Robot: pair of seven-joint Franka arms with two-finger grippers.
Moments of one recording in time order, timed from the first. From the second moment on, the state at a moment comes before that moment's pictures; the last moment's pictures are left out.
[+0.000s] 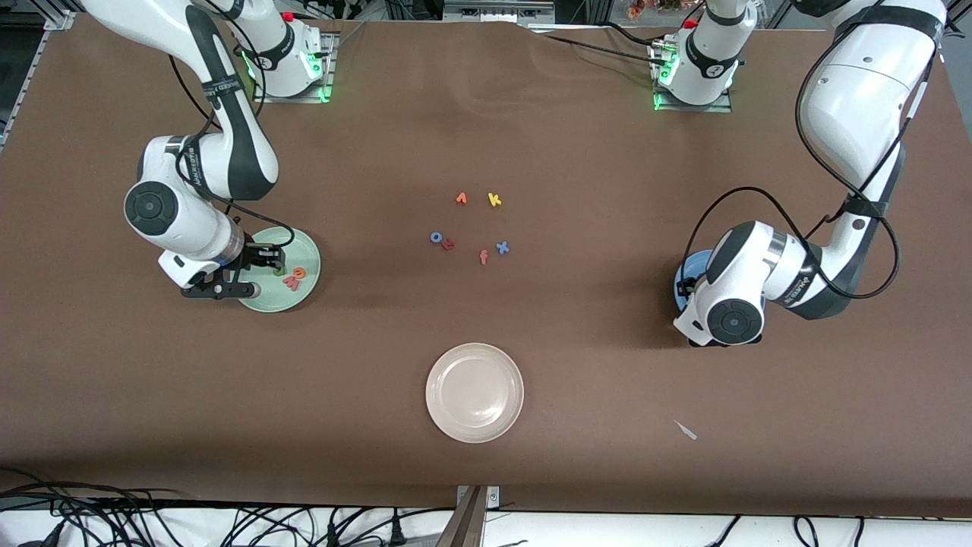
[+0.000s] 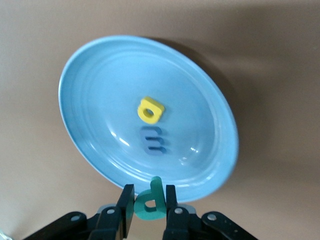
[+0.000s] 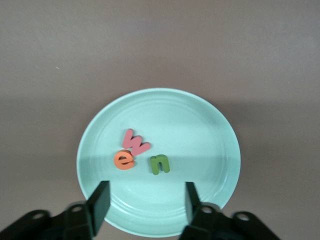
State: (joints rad) left arm 0.20 0.78 -0.51 -1.48 0.51 1.58 -0.49; right arm 0.46 0.32 -0.32 -2.03 0.08 2.24 0.07
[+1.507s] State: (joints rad) left arm 0.29 0.55 -0.35 -1.40 0.21 1.49 -0.21; right arm 0.43 0.20 -0.29 -1.45 0.08 1.54 0.10
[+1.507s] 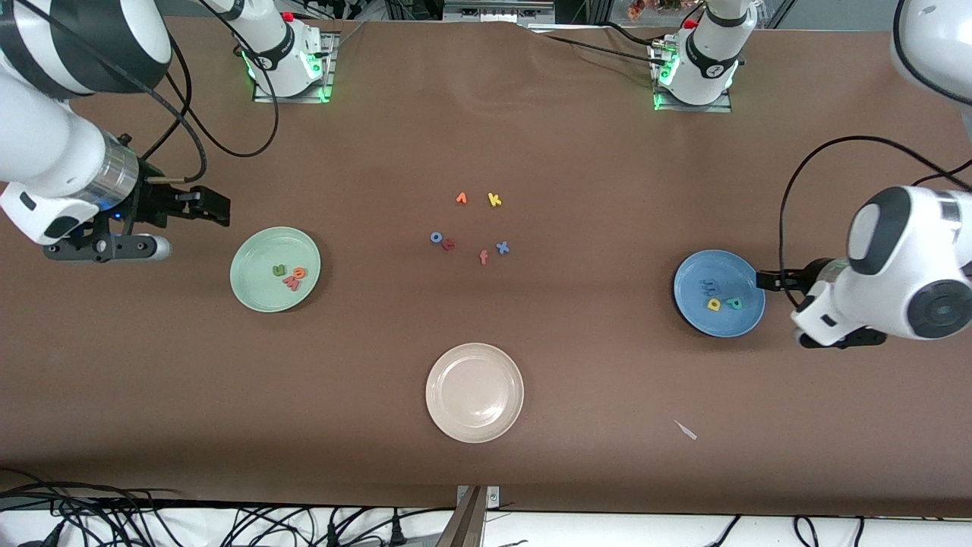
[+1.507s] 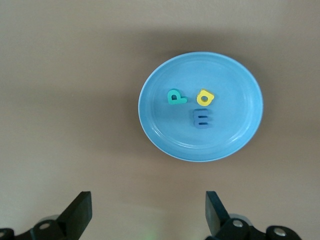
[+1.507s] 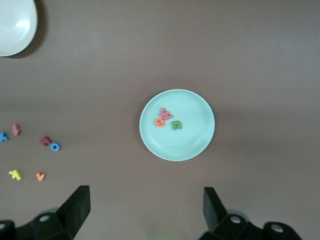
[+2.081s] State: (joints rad) left arm 0.18 0.10 -0.13 -1.58 0.01 1.61 -0.20; right arm 0.22 0.03 -0.07 -1.60 0.07 1.56 0.10
